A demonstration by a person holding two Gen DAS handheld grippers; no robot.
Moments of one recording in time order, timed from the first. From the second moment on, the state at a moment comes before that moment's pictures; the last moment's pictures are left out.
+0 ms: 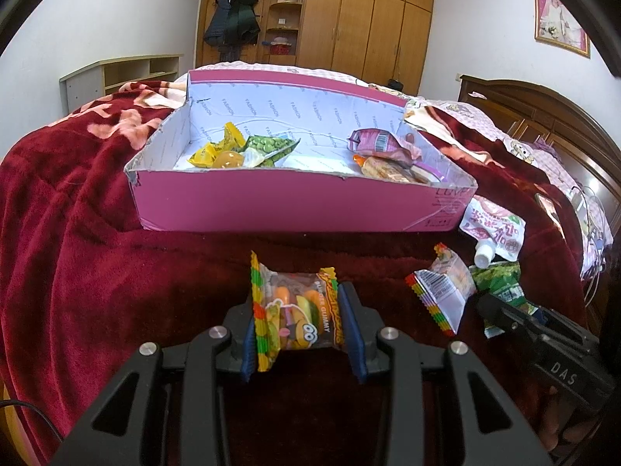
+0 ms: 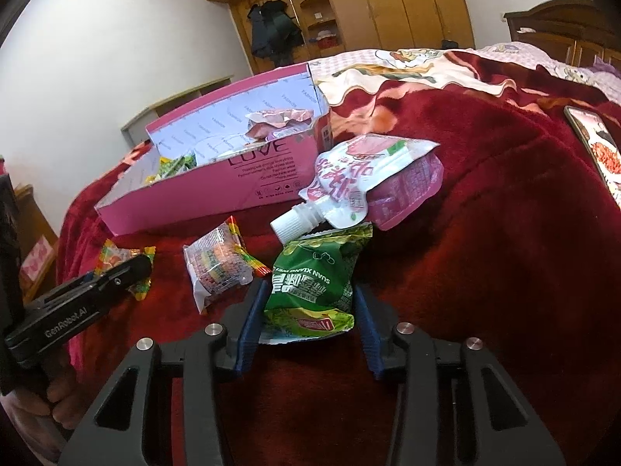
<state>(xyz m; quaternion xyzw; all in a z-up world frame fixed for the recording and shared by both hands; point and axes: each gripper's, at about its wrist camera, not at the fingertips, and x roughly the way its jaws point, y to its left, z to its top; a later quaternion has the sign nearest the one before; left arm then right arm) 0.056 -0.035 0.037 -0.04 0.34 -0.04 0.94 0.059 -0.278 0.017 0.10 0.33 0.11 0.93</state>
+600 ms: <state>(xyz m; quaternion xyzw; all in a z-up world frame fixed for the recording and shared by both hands) 0.049 -0.037 0.046 -0.05 0.33 -0.05 0.94 0.035 -0.252 0.034 0.07 0.30 0.17 0.94</state>
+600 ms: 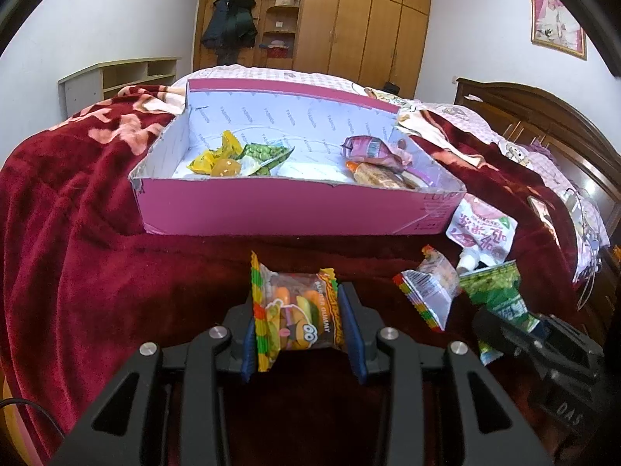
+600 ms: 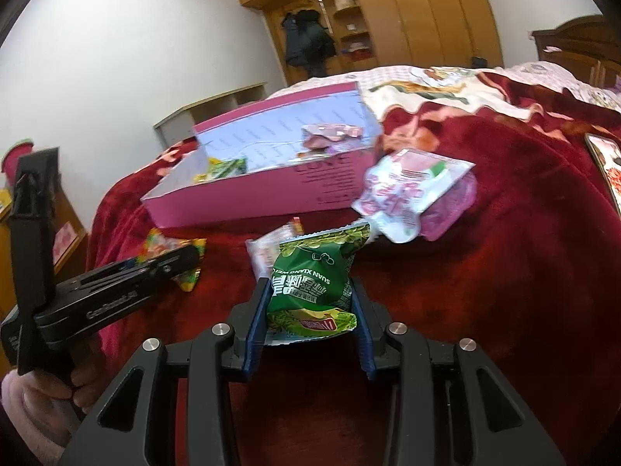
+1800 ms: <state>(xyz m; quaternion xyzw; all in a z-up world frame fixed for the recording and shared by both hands) 0.131 -0.036 0.099 -0.03 0.28 -0.06 0.96 0.083 -0.232 0.088 0.06 0.27 0.21 0.94</state>
